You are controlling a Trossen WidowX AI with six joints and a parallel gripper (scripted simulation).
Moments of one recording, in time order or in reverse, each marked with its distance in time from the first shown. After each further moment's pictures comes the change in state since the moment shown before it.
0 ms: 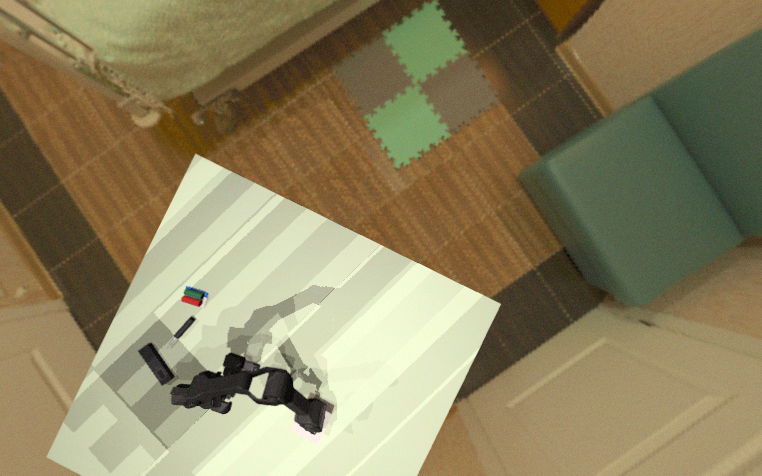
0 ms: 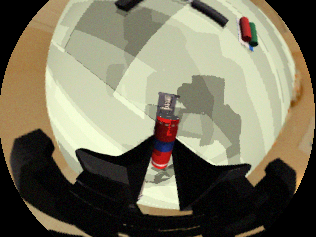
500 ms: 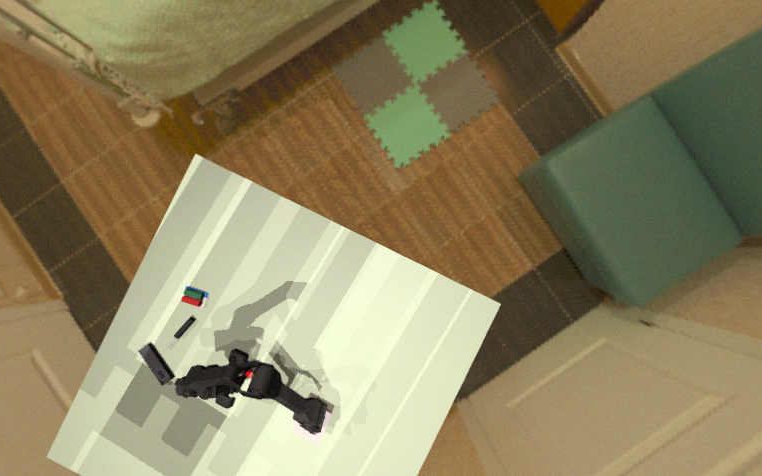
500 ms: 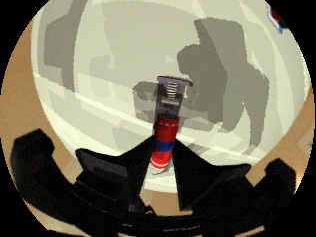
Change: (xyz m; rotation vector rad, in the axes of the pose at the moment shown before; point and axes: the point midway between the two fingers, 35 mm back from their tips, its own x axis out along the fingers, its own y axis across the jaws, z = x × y) arm 0.035 -0.001 -0.006 0.015 0.223 -0.004
